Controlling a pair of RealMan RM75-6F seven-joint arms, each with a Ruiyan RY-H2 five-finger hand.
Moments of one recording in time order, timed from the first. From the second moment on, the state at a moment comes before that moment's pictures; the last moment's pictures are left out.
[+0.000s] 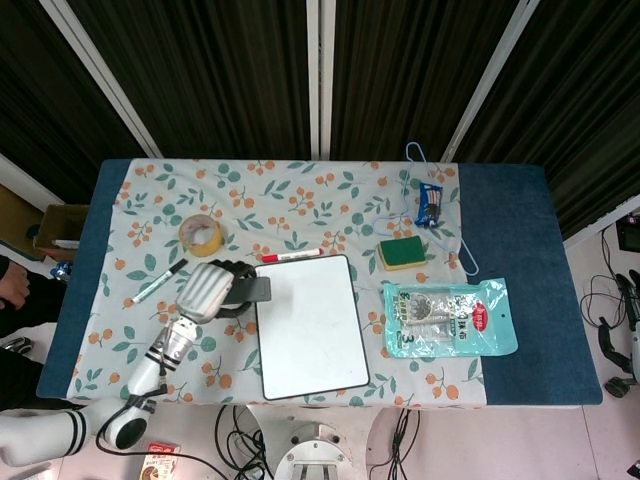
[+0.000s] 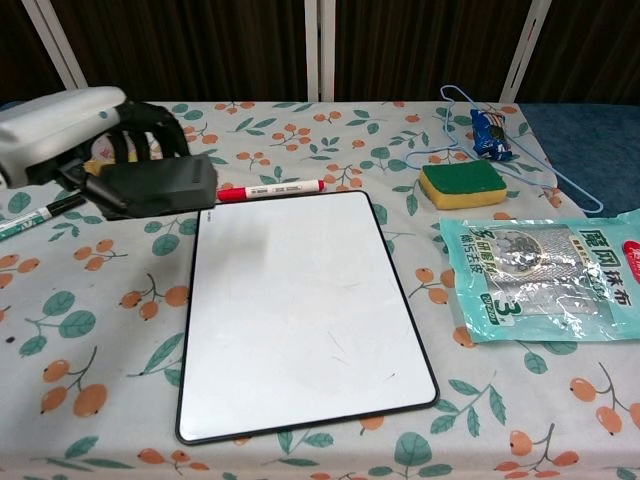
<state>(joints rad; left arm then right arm) -0.57 -1.55 -0.07 -1.47 1.38 1.22 0.12 0.02 -1.16 0.11 -1.34 -1.45 1.52 0.17</state>
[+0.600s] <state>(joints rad) -0.43 -1.58 -0.02 -1.16 1.39 1.22 -0.13 0.03 -1.17 0.10 -1.37 -1.46 1.52 0.14</state>
